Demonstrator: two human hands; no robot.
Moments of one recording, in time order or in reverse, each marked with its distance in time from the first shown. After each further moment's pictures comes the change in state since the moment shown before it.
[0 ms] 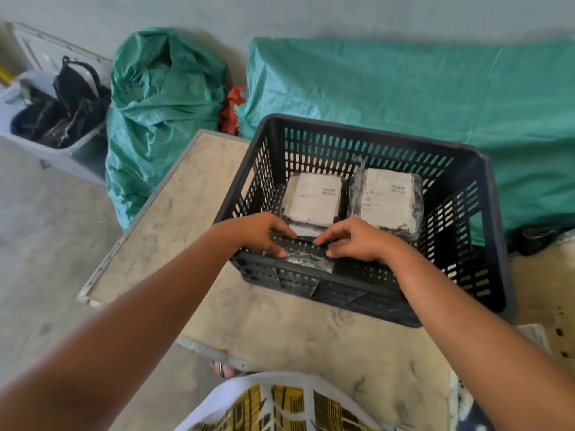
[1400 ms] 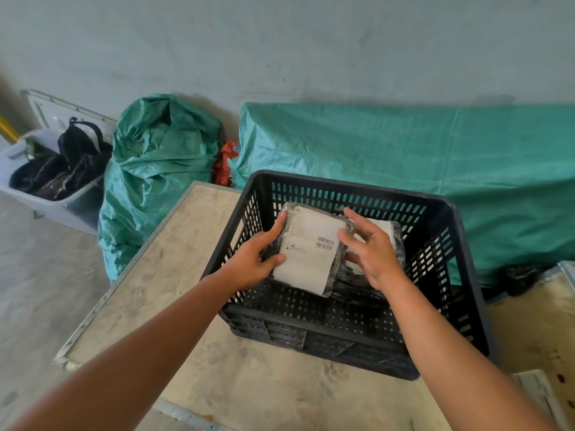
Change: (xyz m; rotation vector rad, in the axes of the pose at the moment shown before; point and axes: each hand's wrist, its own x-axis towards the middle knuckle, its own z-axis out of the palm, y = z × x) left_hand -0.004 0.023 -0.008 -0.235 0.524 0.253; right_hand -0.005 -0.006 -0.040 0.774 0.591 -0.310
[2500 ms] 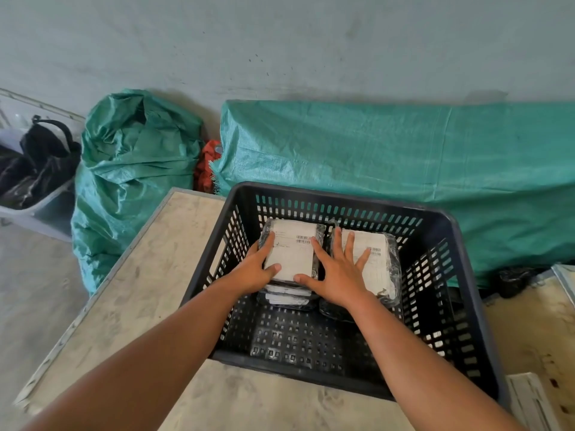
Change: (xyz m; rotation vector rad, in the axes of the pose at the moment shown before) left_hand 0.083 -0.048 0.033 0.041 -0.138 -0.339; right_hand 0.049 0.071 0.009 -1.475 -0.141 0.041
